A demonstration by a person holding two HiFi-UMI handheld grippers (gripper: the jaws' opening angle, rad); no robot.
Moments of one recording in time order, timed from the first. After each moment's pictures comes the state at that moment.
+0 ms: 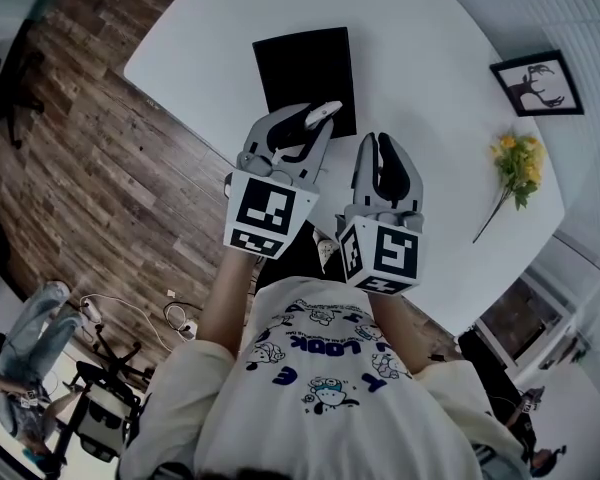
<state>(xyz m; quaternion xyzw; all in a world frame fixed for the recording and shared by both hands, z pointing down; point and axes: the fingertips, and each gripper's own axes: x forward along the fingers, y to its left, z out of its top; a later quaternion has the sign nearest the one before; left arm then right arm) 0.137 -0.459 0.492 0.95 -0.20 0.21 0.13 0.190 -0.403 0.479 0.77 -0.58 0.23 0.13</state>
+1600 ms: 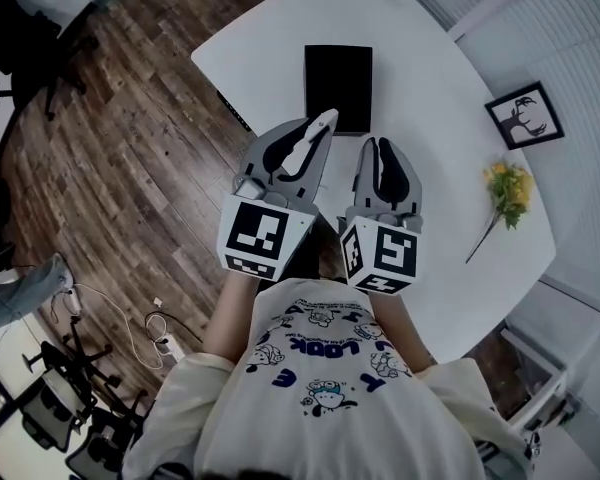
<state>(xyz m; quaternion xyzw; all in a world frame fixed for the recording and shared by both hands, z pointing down) 0.058 -0.392 0.361 0.94 -0.32 0.11 0.08 0.134 -0.358 0.383 0.73 -0.66 0.15 0.07</state>
